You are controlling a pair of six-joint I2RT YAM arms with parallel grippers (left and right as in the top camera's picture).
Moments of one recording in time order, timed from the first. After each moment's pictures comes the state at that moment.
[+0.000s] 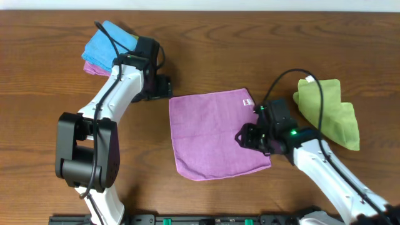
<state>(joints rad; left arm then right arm) -0.21 1.93 1.42 -0.89 0.05 -0.33 0.33 1.32 0.72 -0.57 -0.32 0.58</state>
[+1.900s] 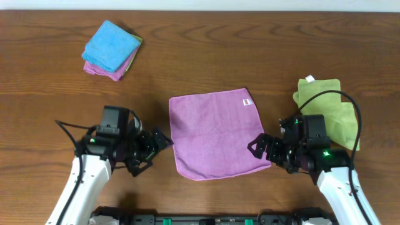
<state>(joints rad) -0.13 1.15 0.64 -0.80 0.59 -0.79 0.09 1.07 0.59 -0.74 -0.43 0.48</state>
